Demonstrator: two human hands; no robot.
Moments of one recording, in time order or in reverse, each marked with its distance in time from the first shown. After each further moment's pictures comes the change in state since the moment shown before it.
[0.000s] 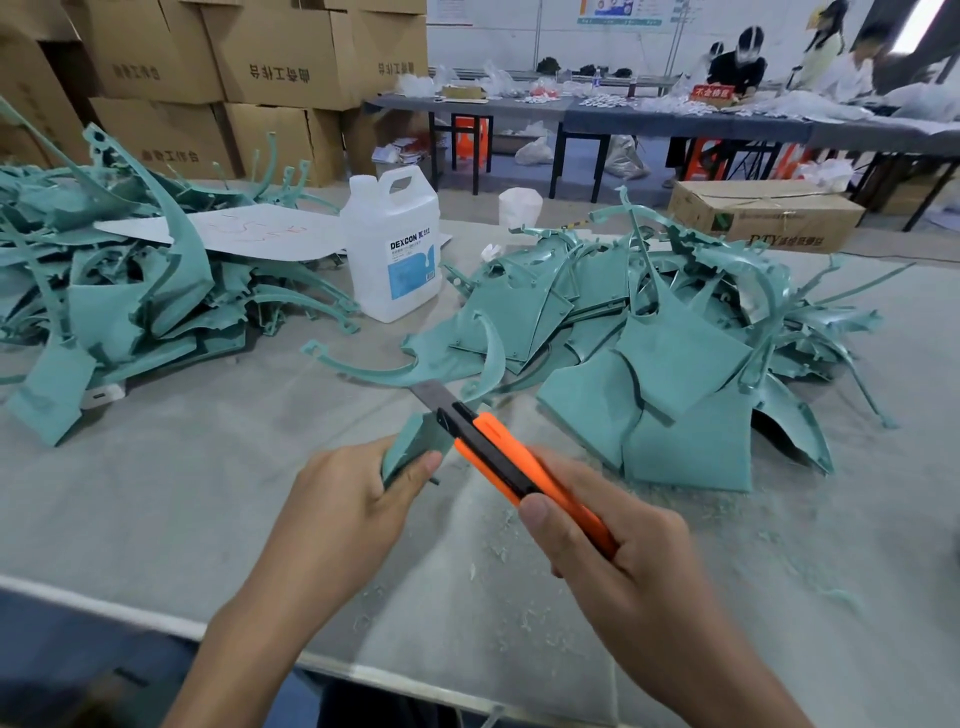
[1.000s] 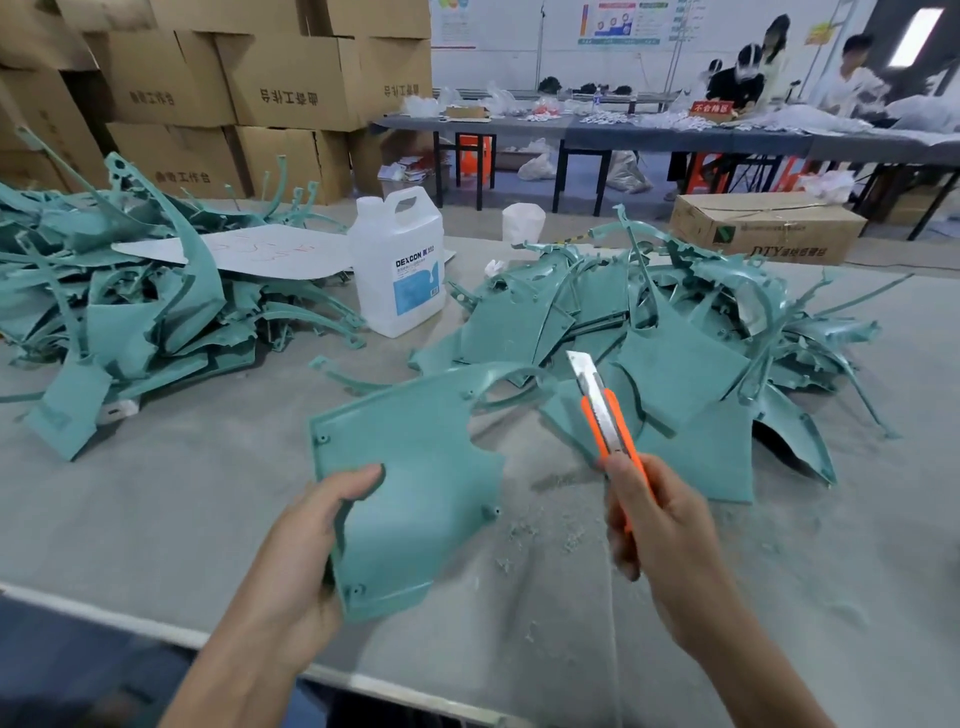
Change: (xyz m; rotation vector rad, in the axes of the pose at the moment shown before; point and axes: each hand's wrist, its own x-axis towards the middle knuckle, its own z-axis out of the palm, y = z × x) left_hand -0.021 0.006 -0.006 -1.218 -0.044 -0.569; right_hand 0.014 0.070 -0.006 0.482 0.252 0.413
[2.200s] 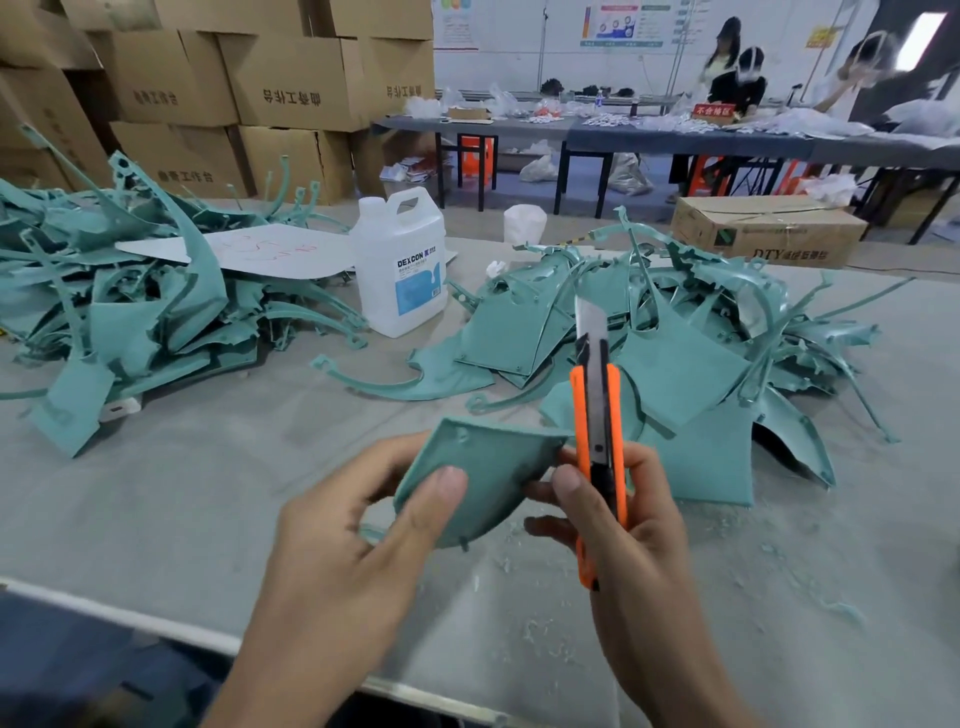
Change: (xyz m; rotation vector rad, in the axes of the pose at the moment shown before) left_hand -0.036 0.004 0.027 0.715 0.002 0.787; right_hand -0.034 -0.033 0.047 0.351 -0.060 -0.144
